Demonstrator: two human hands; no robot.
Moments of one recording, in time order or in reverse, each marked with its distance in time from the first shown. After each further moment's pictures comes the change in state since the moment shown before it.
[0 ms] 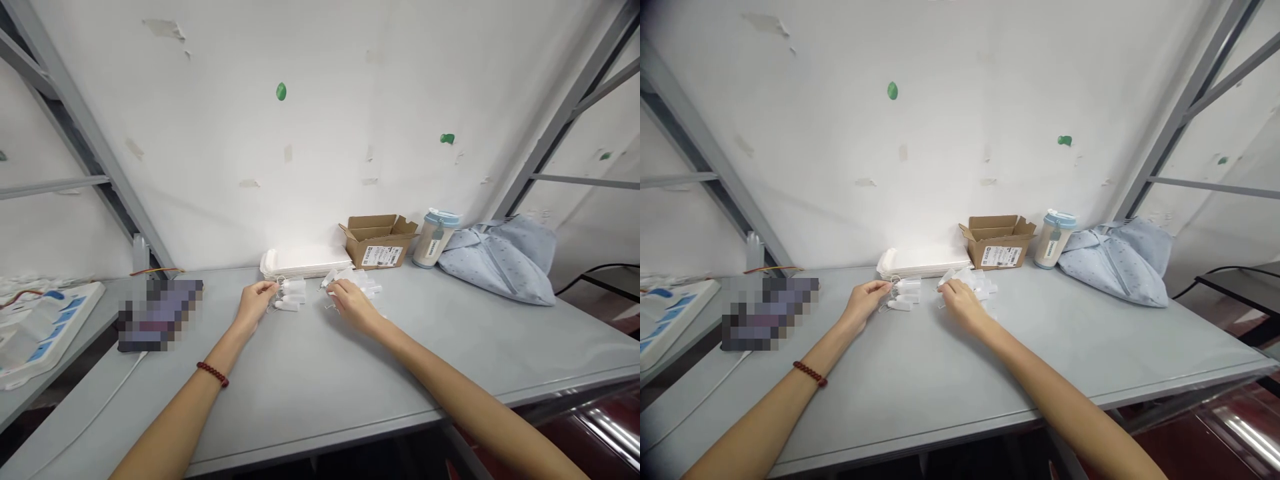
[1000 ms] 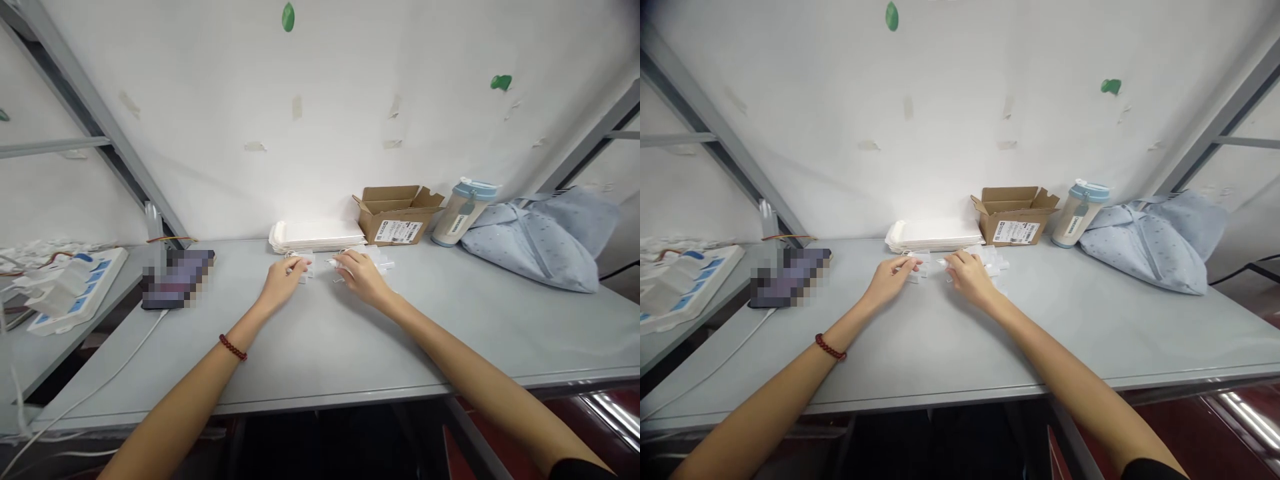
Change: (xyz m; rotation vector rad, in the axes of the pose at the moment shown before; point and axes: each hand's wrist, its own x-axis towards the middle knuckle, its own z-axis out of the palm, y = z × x) left_hand -0.031 0.021 0.023 0.287 -0.174 0.297; right_hand 0.008 -0.002 -0.003 0.049 -0.010 0.015
